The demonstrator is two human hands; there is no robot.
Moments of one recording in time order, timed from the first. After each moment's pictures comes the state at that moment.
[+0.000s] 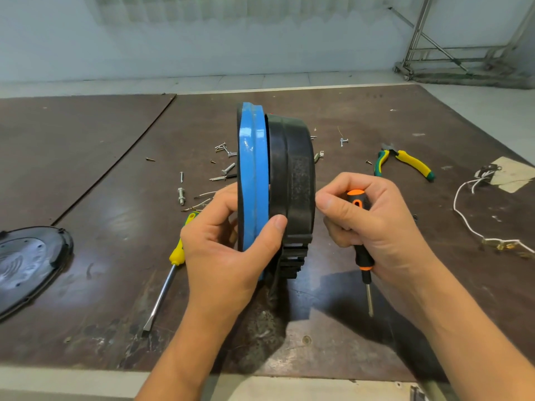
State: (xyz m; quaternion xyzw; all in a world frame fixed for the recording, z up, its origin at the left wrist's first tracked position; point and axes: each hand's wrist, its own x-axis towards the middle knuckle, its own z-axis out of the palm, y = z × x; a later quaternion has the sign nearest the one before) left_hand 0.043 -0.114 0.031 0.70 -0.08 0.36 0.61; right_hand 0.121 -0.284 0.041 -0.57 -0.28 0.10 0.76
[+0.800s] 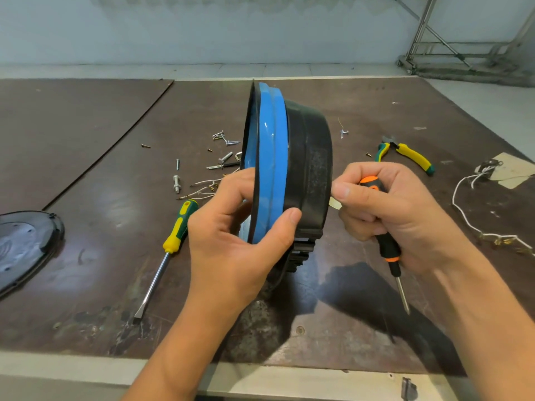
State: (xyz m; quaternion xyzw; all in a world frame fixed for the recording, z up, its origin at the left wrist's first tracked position) left_hand 0.042 -0.123 0.032 0.74 -0.10 0.36 0.56; right_hand 0.126 -0.304 0.052 -0.59 -0.25 0.17 0.75
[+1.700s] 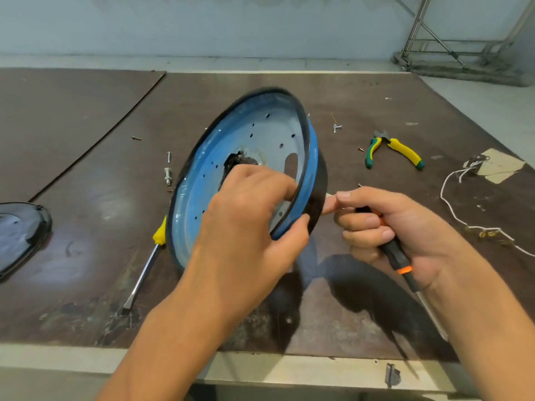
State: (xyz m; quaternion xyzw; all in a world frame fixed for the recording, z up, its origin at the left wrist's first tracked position) left_hand 0.032 -0.133 0.059 0.90 -0.13 0.30 0.30; right_hand 0.127 -0.327 0.037 -0.50 -0.05 0.42 0.76
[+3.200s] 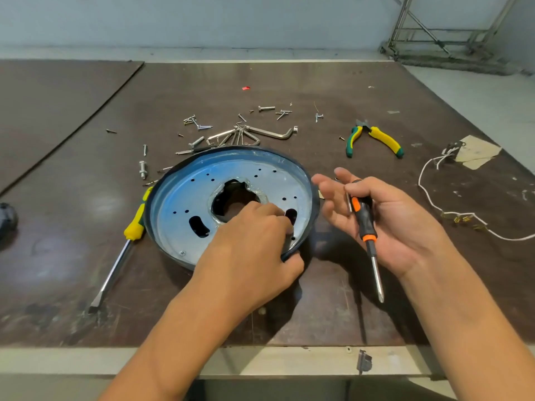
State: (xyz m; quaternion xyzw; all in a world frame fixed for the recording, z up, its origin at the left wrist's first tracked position) left_hand 0.059 -0.162 0.005 0.98 -0.10 0.10 0.12; right_hand 0.133 -0.348 0.015 -0.39 0.05 0.26 0.88
